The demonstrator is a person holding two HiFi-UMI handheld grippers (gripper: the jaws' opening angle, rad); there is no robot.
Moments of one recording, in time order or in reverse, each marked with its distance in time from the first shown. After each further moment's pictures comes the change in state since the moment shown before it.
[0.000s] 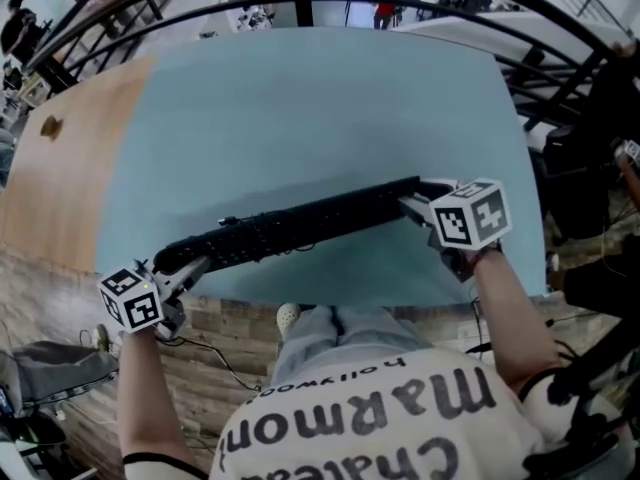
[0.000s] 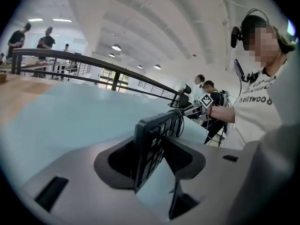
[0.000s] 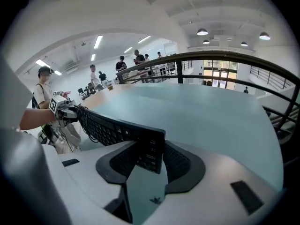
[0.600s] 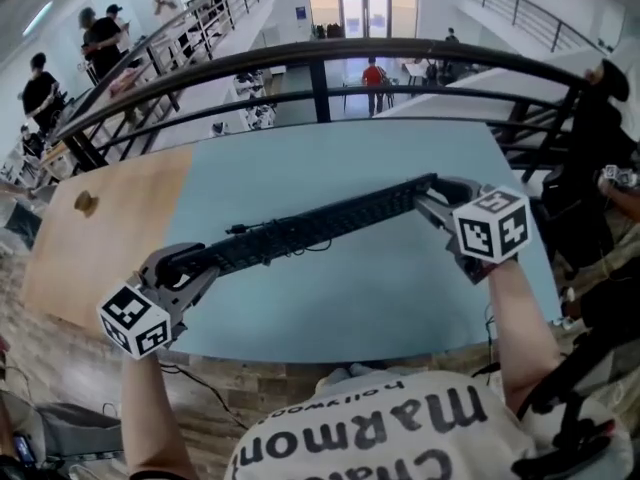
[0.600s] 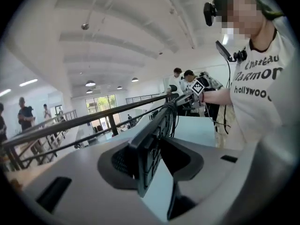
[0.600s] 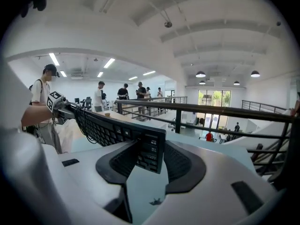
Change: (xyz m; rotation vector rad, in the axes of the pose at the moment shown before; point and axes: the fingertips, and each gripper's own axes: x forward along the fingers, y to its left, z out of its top) left arm -0.083 -0.001 0.208 0.548 -0.114 0.041; right arm -0.089 0.038 0.205 -0.138 -0.413 -0.117
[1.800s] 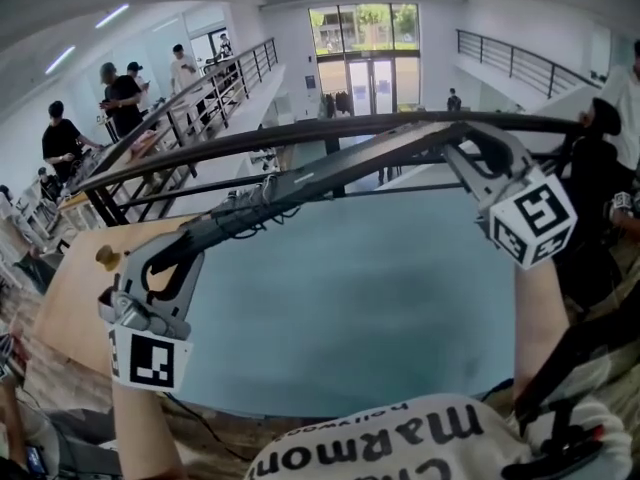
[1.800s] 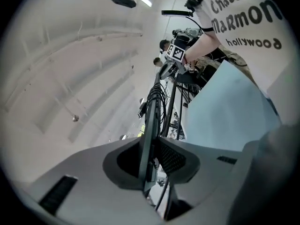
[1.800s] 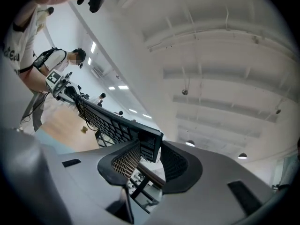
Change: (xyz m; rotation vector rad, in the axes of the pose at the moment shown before) left arm -0.064 0.024 0.220 0.945 -0.093 0.497; right arm -0.128 -0.003 0.279 -0.548 -0.595 -0.222
